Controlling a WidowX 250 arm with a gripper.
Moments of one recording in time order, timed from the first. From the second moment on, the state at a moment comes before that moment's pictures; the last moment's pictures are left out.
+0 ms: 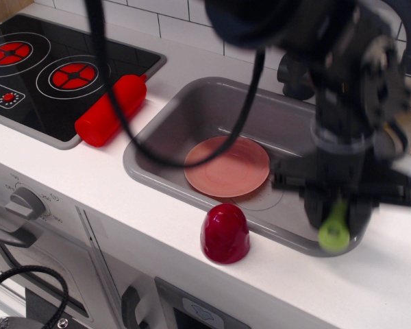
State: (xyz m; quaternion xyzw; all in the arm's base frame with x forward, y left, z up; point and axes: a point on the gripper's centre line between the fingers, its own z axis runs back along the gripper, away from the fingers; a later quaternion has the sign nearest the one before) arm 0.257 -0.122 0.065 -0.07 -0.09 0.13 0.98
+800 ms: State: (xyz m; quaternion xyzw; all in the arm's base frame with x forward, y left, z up) arm 0.313 -0.021 0.035 0.00 -0.13 0.25 0.96
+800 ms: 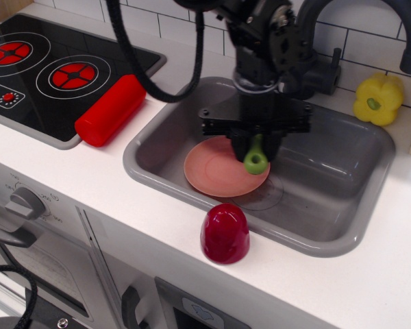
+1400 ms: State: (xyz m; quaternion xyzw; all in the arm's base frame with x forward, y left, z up) arm 0.314 0.009 0.002 0.03 -0.12 0.23 0.97
